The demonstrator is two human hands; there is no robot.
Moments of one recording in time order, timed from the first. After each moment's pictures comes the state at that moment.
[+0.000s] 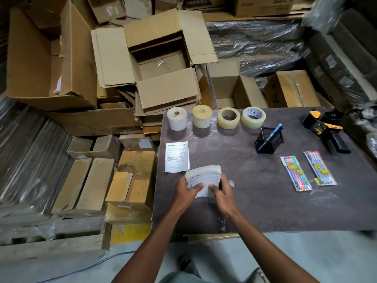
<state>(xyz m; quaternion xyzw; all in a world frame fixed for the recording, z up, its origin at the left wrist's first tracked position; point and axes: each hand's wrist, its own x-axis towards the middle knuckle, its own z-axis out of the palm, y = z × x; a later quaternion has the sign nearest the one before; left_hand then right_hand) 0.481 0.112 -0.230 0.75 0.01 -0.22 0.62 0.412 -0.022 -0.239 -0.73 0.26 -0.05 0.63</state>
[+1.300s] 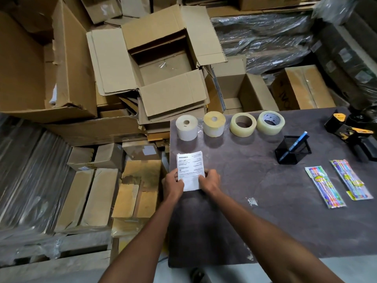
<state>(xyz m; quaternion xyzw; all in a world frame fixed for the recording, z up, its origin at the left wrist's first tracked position) 0.625 0.153 -0.269 0.88 0.02 -0.14 0.46 0.586 0.019 -0.274 -0.79 0.36 0.03 0.50</state>
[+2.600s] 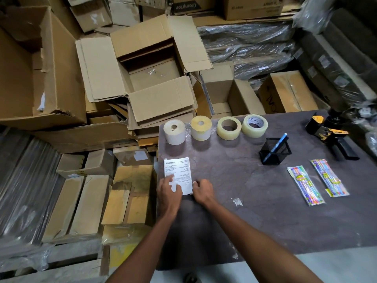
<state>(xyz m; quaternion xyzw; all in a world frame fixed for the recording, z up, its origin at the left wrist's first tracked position) 0.588 0.135 -0.281 0.89 0.01 -0.02 0.45 0.554 0.009 -0.279 -0.83 0.32 0.07 0.45</state>
